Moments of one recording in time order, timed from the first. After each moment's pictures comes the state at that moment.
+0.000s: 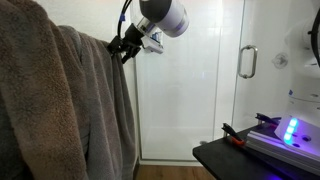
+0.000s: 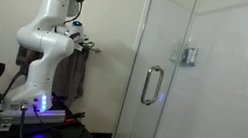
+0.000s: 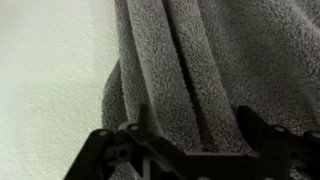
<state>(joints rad) 0.84 0.12 0.12 -2.34 0.48 3.29 -0.29</state>
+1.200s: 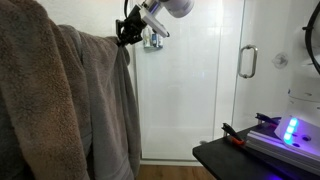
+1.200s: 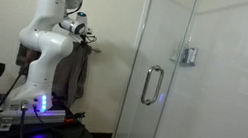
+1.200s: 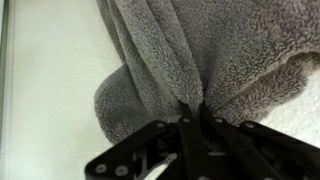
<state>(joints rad) 0.62 -0.07 0.25 -2.34 0.31 3.07 0.16</state>
